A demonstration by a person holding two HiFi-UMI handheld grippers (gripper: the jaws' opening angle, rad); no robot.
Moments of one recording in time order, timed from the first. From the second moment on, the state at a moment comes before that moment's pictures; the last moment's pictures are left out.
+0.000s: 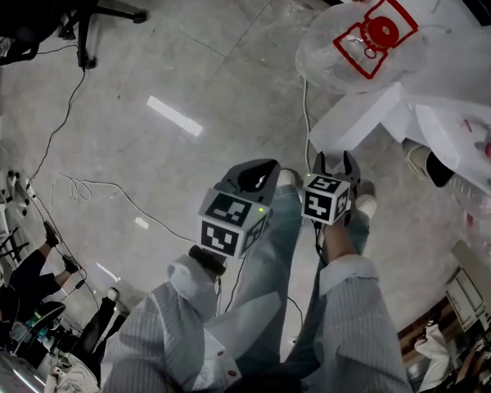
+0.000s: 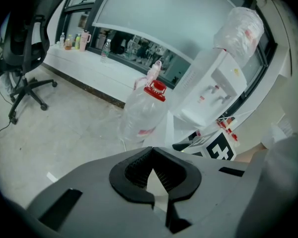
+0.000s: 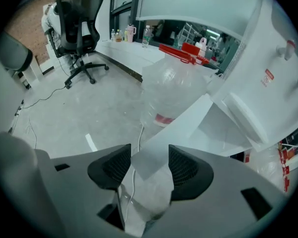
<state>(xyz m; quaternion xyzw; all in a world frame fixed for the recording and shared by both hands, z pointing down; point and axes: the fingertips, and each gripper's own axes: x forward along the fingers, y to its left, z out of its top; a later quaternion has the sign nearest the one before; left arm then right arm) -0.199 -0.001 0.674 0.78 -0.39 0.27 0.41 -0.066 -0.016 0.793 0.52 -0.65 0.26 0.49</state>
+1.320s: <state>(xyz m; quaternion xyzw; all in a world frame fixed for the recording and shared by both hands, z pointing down) 0.063 0.018 0.690 0.77 -0.38 0.26 0.44 0.178 0.050 0.807 0.50 -0.62 0.38 0.46</state>
